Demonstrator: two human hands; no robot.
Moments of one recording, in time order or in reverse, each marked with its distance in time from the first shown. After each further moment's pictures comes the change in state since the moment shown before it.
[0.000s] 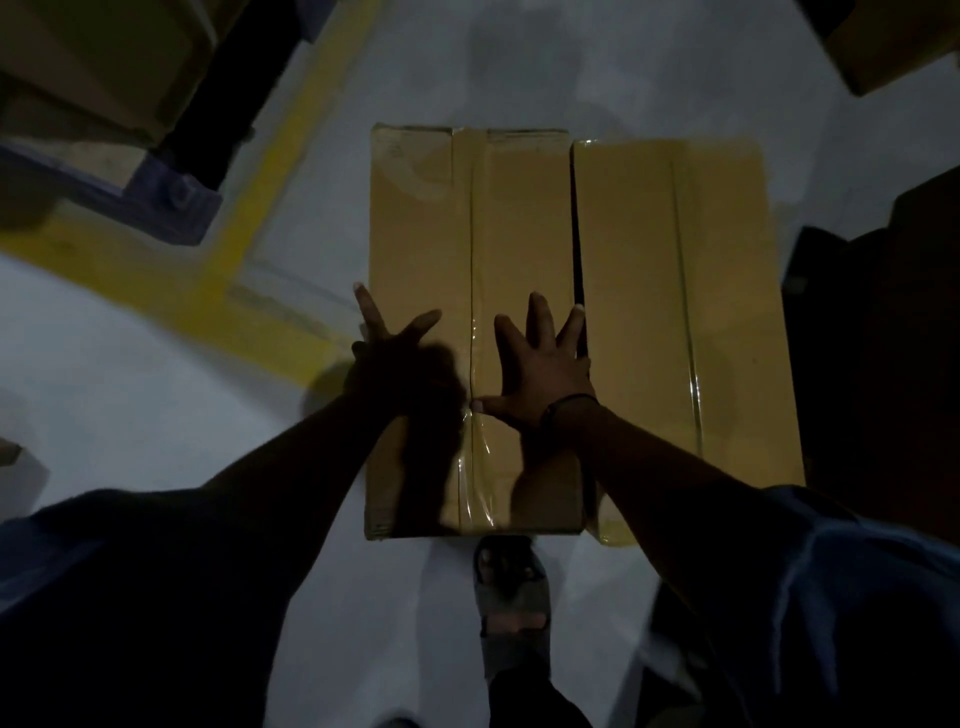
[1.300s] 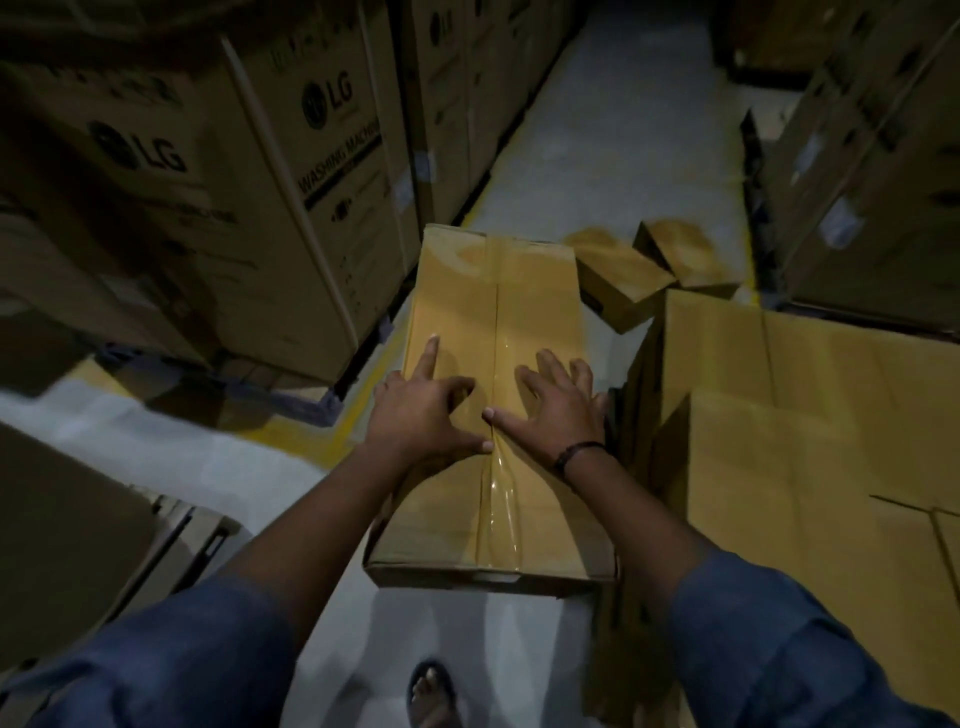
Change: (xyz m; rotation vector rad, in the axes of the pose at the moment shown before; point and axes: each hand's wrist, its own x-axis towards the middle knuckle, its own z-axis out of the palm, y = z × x) left_hand -0.776 0.165 -0.191 0.561 0.503 0.543; right_hand -0.668 -0.099 -0.349 0.171 0.607 0.038
